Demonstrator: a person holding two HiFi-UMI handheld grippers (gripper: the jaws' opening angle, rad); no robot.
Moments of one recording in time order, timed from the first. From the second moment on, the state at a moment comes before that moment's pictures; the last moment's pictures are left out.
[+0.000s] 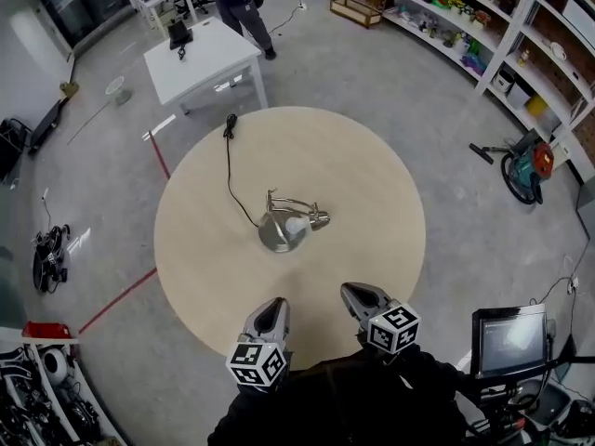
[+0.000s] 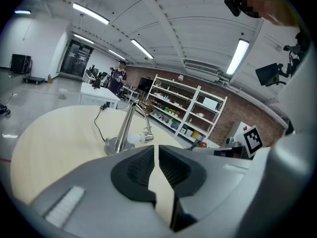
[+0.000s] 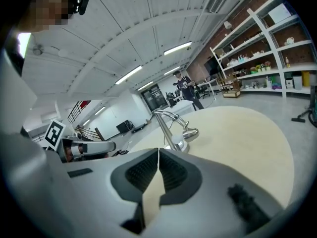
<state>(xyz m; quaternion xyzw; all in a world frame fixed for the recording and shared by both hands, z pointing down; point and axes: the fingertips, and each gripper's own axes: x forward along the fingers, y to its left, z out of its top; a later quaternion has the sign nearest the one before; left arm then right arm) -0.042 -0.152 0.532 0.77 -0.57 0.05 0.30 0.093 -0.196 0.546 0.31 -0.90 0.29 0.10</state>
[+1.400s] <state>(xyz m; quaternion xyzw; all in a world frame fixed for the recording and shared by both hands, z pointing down) -0.128 -0.296 0.672 0.77 -0.55 0.23 0.24 0.030 -0.354 0.657 0.37 -0.82 0.43 0.05</state>
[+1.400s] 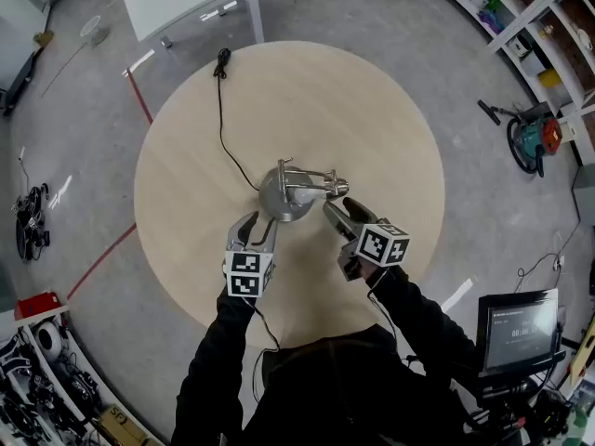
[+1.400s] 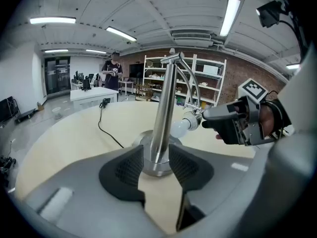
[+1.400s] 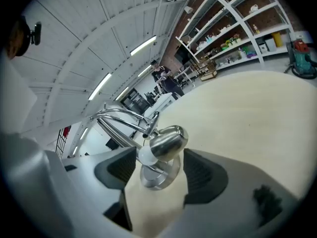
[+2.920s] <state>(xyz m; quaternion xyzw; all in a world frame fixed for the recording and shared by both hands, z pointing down) -0.102 -0.295 0.724 0.76 -0.53 0.25 0.28 0.029 -0.364 0.659 0.38 -0.79 0.48 0.02</state>
